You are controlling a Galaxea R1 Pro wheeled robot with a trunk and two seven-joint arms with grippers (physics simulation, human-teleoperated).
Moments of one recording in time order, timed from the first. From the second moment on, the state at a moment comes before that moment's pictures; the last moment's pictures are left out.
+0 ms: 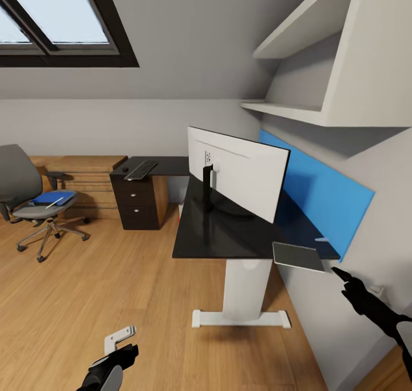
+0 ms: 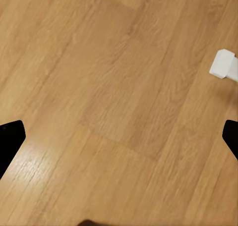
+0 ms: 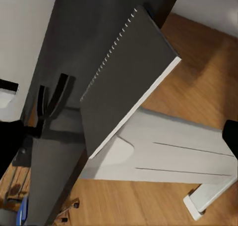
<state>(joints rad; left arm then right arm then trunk) -0.19 0.05 -0.15 -1.01 0.57 0.37 0.53 -0.40 -0.31 -0.49 -0.91 -0.99 0.56 0.26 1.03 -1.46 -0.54</state>
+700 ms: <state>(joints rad) -0.19 0.04 -0.16 -1.01 0.57 0.37 0.53 -0.40 -0.31 -0.49 -0.91 -1.20 0.57 0.26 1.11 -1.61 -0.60</state>
